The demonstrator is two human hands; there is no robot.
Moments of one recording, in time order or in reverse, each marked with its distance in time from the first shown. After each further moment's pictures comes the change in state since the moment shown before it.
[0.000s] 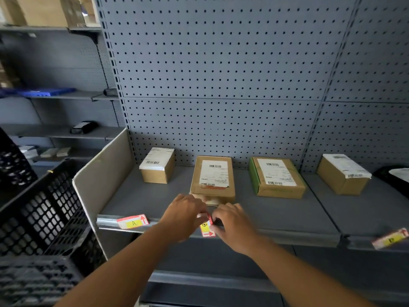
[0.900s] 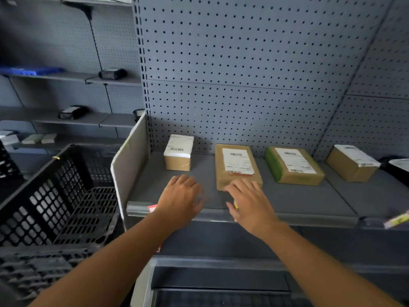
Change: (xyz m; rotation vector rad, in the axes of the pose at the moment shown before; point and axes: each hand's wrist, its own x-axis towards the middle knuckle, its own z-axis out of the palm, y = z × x) left_hand -0.062 -0.097 -0.028 0.125 0.153 -0.013; right_hand 0.030 -0.076 0.015 -0.358 0.138 -0.001
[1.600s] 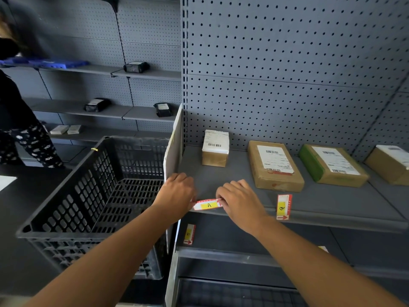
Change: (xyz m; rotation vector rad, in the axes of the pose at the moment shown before) left_hand -0.052 -0.103 -0.026 0.214 -0.224 0.003; right_hand 0.057 -0.109 0.043 0.065 -0.080 -0.113
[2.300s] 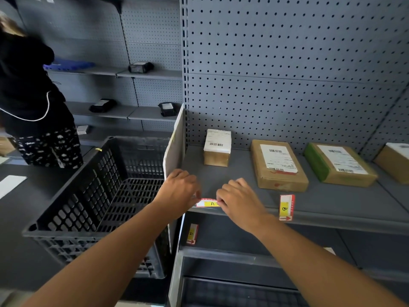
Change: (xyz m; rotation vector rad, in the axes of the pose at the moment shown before) left_hand 0.002 0.000 -0.011 -0.140 0.075 0.029; right_hand 0.006 0.001 -0.001 -0.052 -0.043 -0.063
